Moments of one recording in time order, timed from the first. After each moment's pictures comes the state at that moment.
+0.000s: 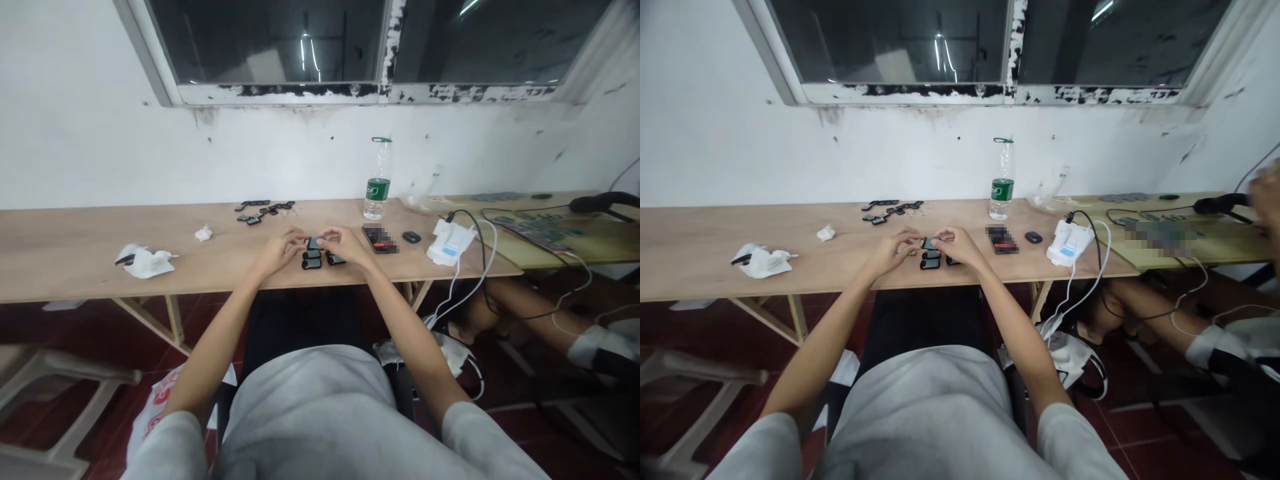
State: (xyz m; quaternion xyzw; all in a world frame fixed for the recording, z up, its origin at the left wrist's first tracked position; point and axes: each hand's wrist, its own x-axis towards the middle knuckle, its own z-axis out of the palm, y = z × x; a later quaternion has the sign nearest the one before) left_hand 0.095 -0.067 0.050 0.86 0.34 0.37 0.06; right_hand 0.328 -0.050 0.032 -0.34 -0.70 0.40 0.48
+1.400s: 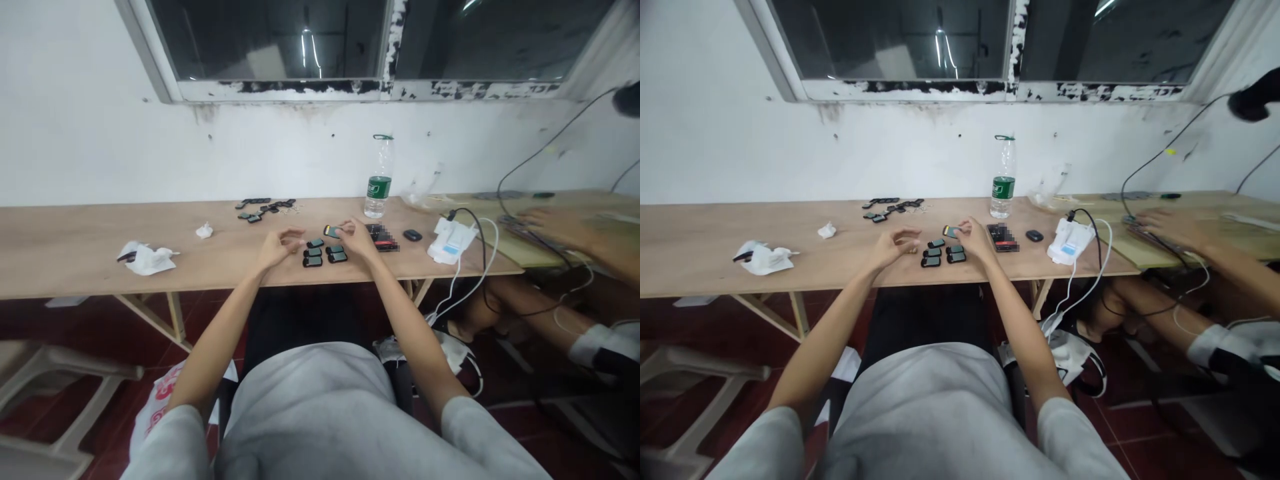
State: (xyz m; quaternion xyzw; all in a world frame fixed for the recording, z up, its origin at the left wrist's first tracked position) left_hand 0.095 -0.057 0.037 0.72 0.41 0.46 0.31; right_hand 0.357 -0.014 0.008 -0.45 -0.66 0.26 0.54
